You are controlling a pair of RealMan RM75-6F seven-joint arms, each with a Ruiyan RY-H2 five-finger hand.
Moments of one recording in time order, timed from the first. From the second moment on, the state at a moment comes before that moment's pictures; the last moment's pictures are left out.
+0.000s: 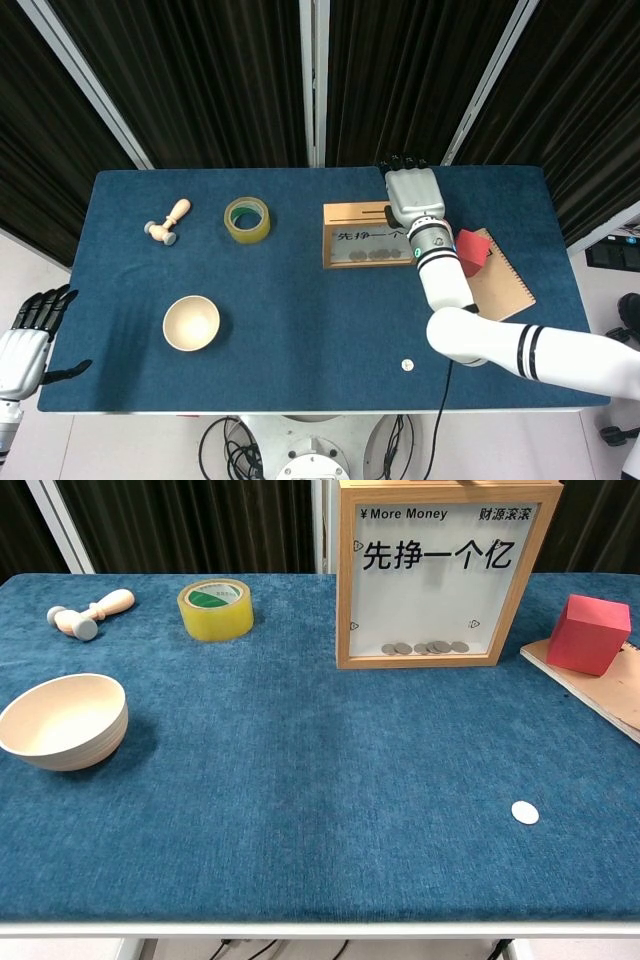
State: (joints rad) left arm -0.11 -1.13 0.01 -1.44 1.59 1.49 -0.22; right arm 1.29 -1.18 0.33 -1.71 0.00 1.02 -0.87
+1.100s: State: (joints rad) left arm -0.12 -1.13 -0.01 -1.50 1.57 1.49 -0.11; right arm 0.55 -0.96 -0.10 -1.99 -1.64 1.17 -0.28
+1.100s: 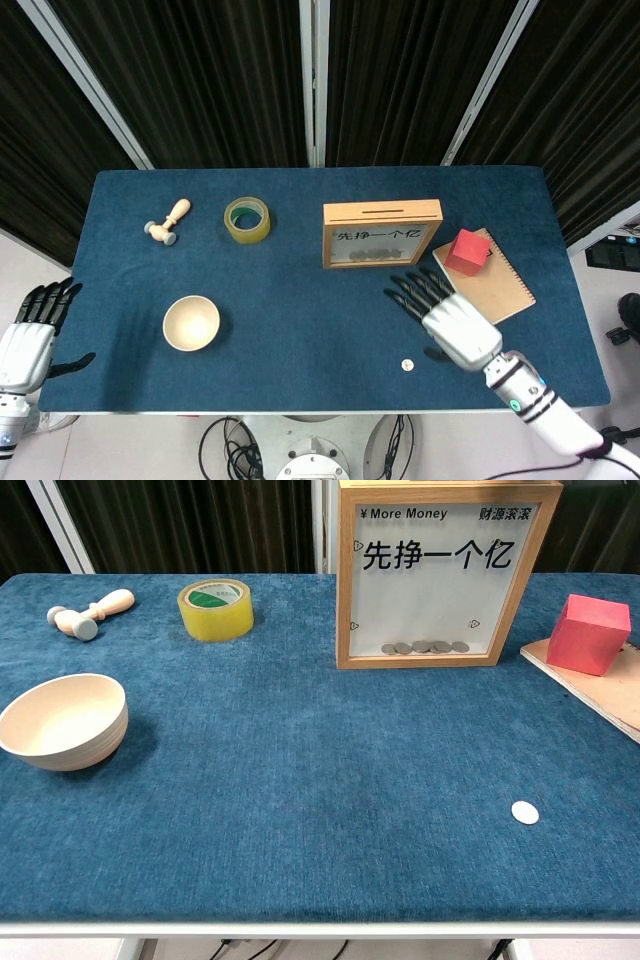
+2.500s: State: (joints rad) left arm -0.10 -1.17 -0.01 -1.42 1.55 1.48 -0.16; right arm 0.29 -1.58 -0.17 -1.11 -1.85 1.39 0.01
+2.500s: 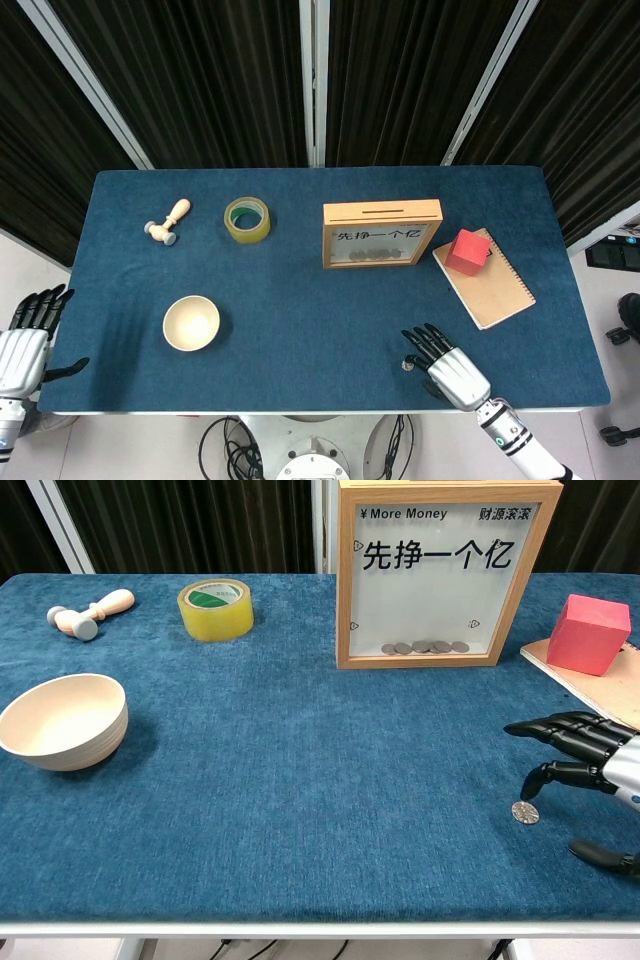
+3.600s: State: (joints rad) left arm -0.11 -1.17 -0.01 -1.41 1.54 1.47 -0.18; right arm 0.31 -1.58 -0.17 -1.15 -1.81 1.32 -0.03
